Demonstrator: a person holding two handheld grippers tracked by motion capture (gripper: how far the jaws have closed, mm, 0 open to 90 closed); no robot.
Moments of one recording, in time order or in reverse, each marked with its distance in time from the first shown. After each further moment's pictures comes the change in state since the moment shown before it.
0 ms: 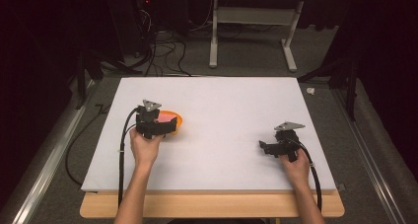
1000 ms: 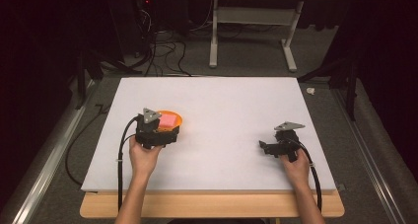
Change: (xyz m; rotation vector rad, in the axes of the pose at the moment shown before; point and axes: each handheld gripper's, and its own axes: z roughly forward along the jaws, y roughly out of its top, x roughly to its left) left arm -0.014 -0.018 -0.022 -0.029 -0.081 0.059; right arm 0.000 0.000 0.000 0.000 0.000 0.000
